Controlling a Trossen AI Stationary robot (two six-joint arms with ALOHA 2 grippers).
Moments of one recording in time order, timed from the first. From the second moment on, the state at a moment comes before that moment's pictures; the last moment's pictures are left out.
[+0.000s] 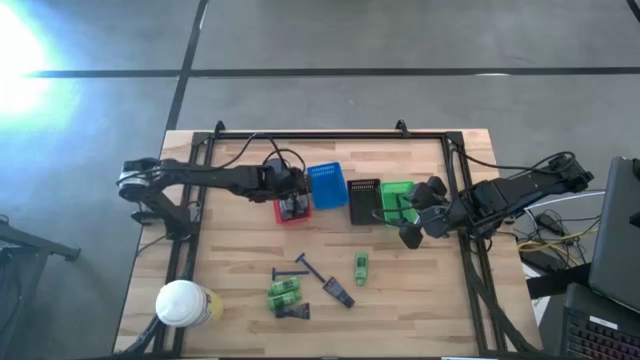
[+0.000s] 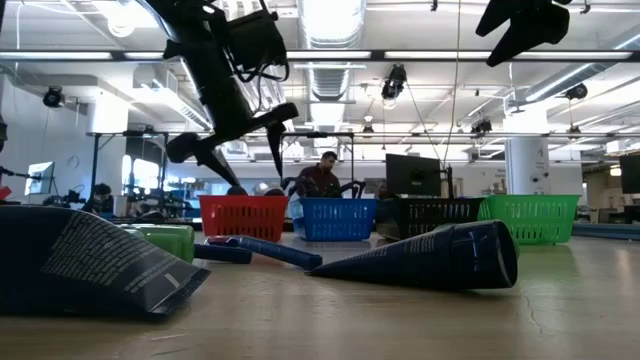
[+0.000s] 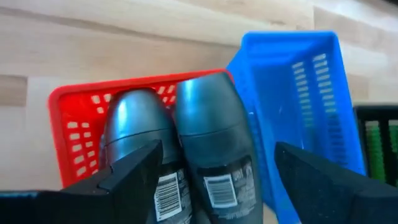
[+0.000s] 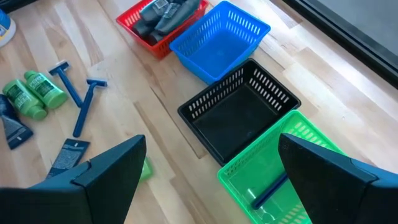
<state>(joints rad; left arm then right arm) 0.17 1.55 1.02 -0.49 -0.36 -1.41 0.36 1.09 1.09 -0.99 0.55 0.84</state>
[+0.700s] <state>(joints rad) -0.37 1.48 1.25 -0.48 -0.46 -0.85 0.31 1.29 1.07 -0.82 0.26 0.64</state>
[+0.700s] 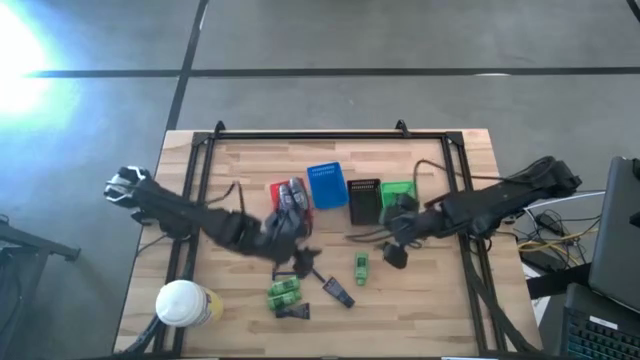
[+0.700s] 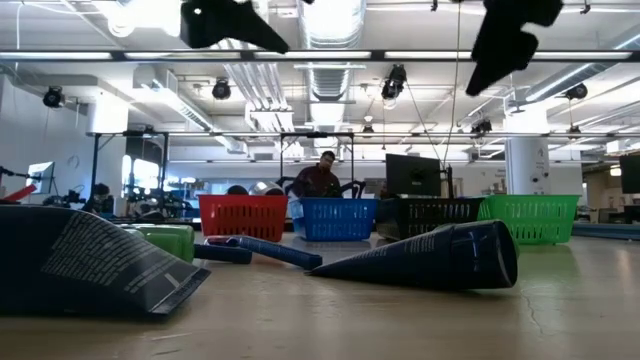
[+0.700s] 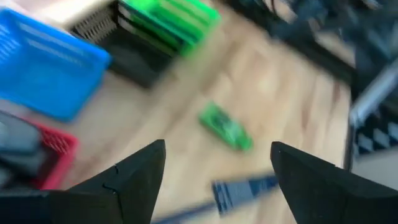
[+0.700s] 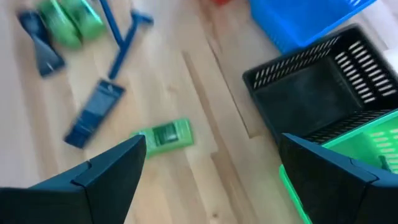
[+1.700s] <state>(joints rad) -0.67 1.59 1.07 -0.64 -0.24 -0.59 0.54 1.83 1.17 -0.36 0.18 0.87</state>
